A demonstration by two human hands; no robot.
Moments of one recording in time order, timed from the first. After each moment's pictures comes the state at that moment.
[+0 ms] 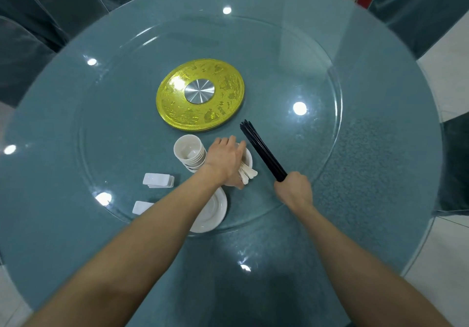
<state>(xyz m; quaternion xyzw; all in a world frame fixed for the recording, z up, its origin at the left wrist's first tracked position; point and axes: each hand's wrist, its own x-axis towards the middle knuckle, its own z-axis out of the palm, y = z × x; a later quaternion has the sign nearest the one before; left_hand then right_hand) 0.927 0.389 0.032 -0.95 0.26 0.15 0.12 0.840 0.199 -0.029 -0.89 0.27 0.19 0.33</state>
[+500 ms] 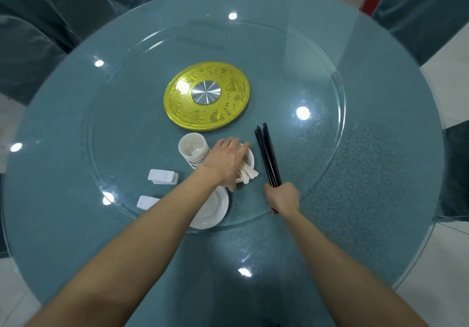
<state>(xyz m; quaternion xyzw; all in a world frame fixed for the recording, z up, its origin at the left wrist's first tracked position) 0.916 0.408 0.046 -0.94 0.28 0.19 0.09 0.822 0.239 -0.027 -0.79 0.36 0.20 0.46</state>
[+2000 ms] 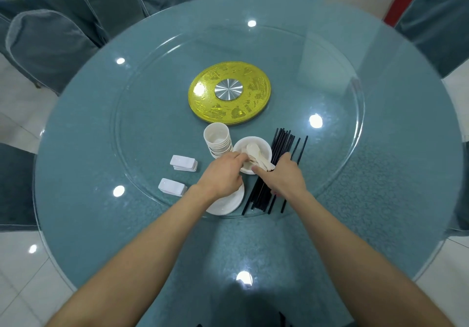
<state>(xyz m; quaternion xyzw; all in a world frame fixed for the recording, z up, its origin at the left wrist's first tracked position) 0.849 0.464 0.049 -0.96 0.20 0.12 -0.13 0.843 0.271 0.021 -0.91 0.17 0.16 0.34</state>
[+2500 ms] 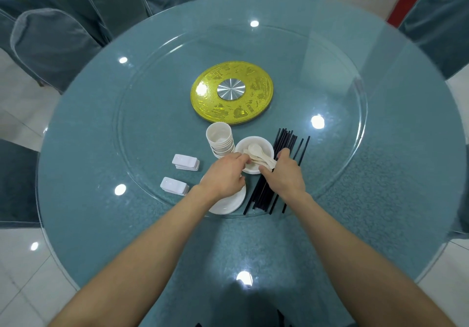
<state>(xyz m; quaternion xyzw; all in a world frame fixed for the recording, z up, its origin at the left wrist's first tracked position) 0.848 0.465 0.044 -0.96 0.19 0.12 -0.14 0.845 0.275 0.007 -0.93 0.13 0.10 0.32</state>
